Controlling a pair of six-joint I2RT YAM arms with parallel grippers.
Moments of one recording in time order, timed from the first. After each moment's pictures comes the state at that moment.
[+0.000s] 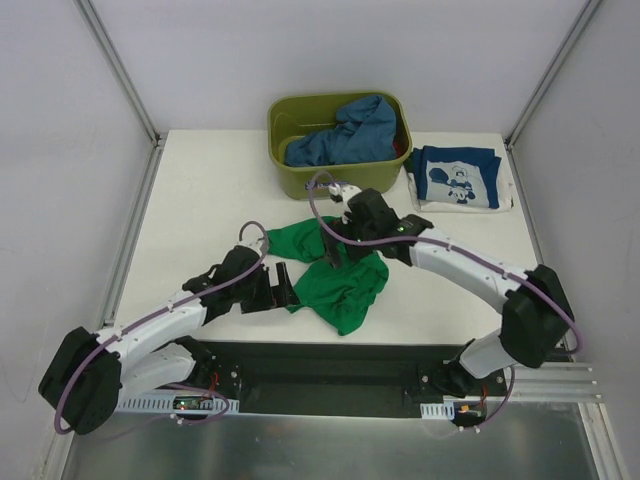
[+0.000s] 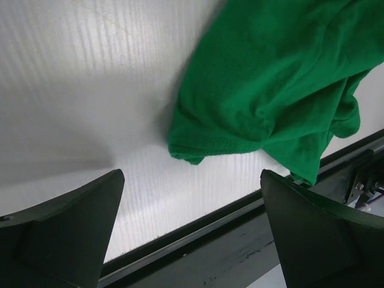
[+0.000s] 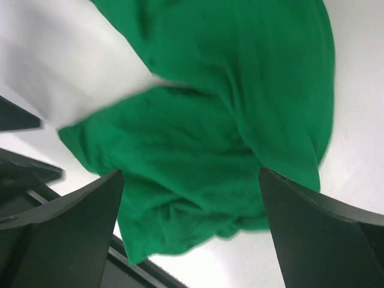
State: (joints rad) left arm -0.62 0.98 0.42 -0.33 0.20 -0.77; right arm 0.79 1.44 1.07 -0.48 -0.02 0.27
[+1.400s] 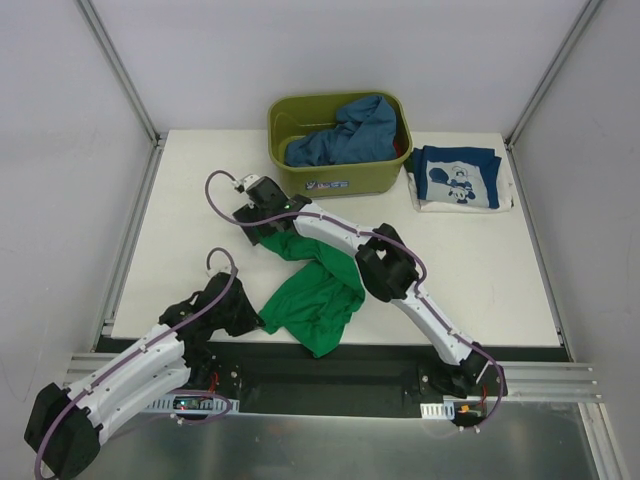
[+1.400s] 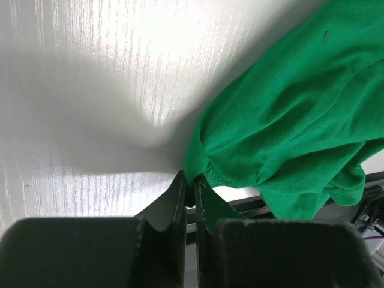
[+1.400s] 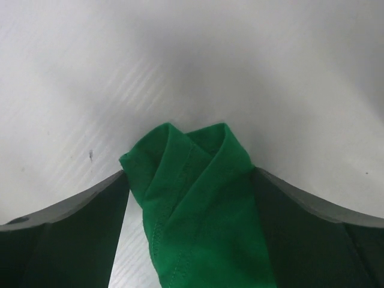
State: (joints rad) left arm -0.62 0.64 0.25 -0.58 0.07 -1.00; right arm 0.93 2.57 2.27 -0.51 0.06 0.12
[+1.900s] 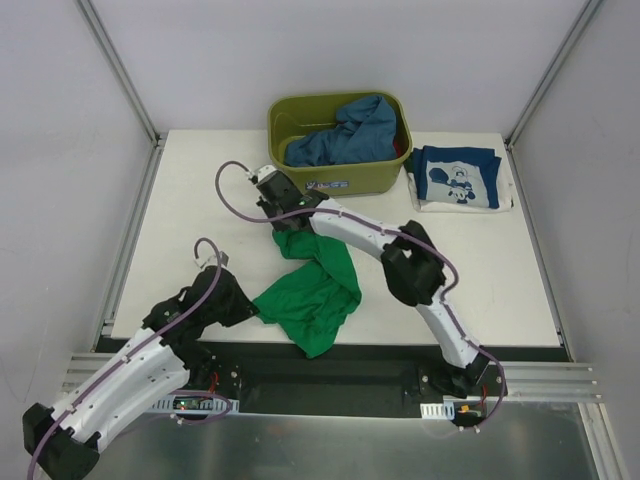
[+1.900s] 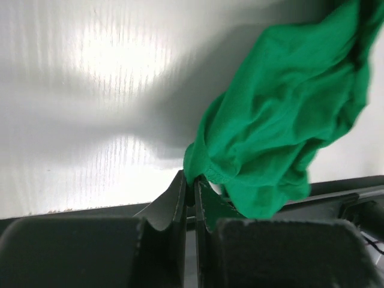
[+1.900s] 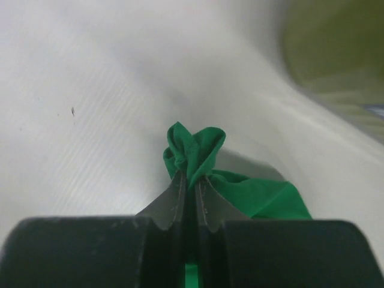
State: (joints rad) left arm -0.62 0.54 0.37 -0.71 -0.01 -0.97; right arm 0.93 2.35 2.03 -0.50 0.19 0.15
